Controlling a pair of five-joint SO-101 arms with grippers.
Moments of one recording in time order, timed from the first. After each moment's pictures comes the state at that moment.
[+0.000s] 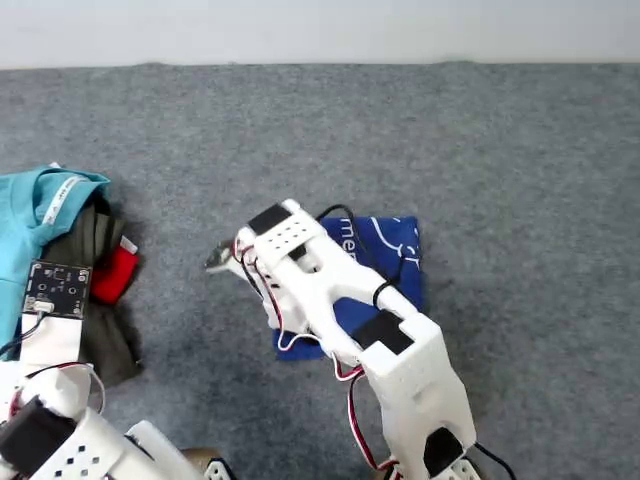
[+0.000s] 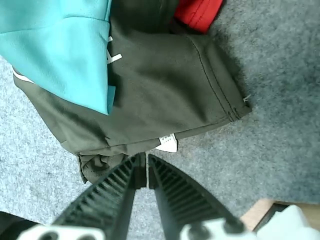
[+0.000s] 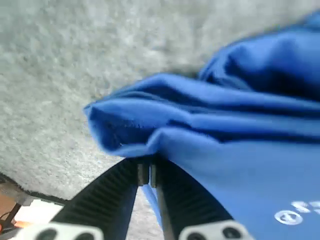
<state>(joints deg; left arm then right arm) -54.1 -71.0 49.1 95.2 -43.8 -41.2 32.9 -12.4 95.8 29.3</state>
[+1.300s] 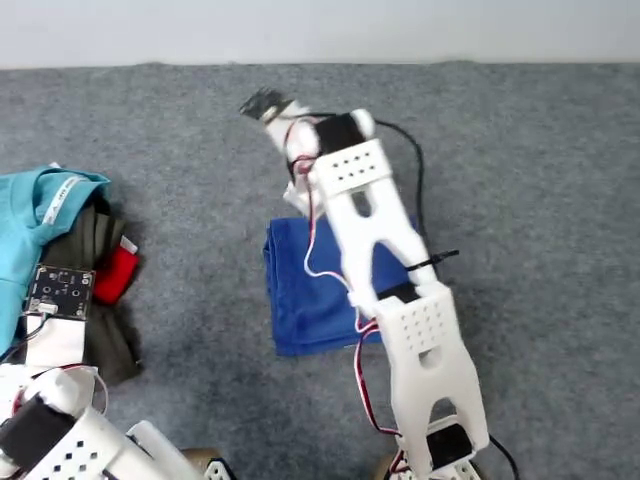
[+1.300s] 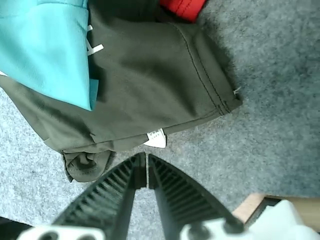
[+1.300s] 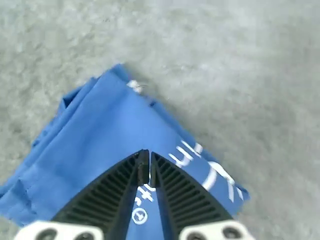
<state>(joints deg) -54.1 -70.9 52.3 95.2 -43.8 -25.5 45.2 -62.5 100.5 23.9</state>
